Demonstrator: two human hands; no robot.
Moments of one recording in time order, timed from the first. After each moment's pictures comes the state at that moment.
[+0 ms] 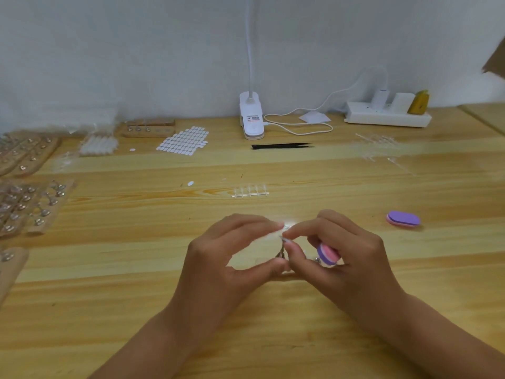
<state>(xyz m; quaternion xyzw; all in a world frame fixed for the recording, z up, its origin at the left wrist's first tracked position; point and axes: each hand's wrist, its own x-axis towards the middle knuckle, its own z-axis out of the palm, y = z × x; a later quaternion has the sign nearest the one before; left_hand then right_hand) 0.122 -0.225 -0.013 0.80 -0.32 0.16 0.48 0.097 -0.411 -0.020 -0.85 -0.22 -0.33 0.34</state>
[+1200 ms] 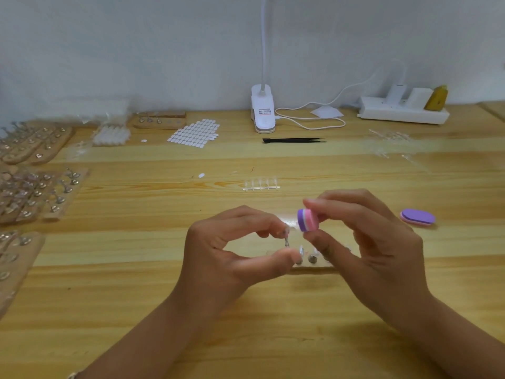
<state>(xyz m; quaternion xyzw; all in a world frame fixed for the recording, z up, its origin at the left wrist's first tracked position) 0.124 -0.220 -0.012 0.73 -0.29 0.14 0.60 0.095 -0.415 -0.015 -0.79 -0.25 -0.32 0.46</state>
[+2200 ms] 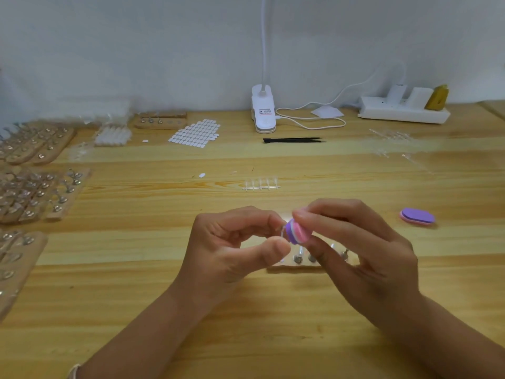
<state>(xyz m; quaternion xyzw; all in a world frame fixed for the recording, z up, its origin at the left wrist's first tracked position) 0.128 -0.221 -0.015 0.62 -0.25 -0.02 0.74 0.097 -0.411 -0.019 -0.78 -0.30 -0.36 0.42</state>
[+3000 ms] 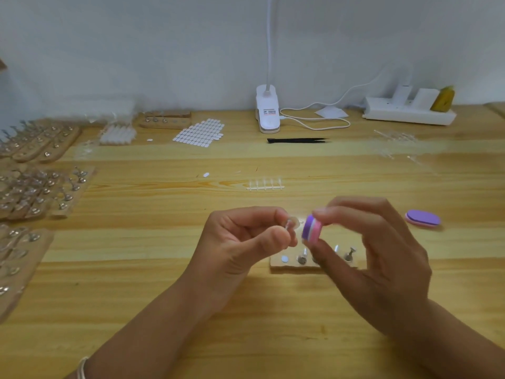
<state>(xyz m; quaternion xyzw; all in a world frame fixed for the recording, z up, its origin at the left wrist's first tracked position) 0.129 -0.224 -0.011 0.55 -0.21 -0.13 0.79 0.094 -0.408 -0.018 -0.78 -0.28 -0.41 0.38</state>
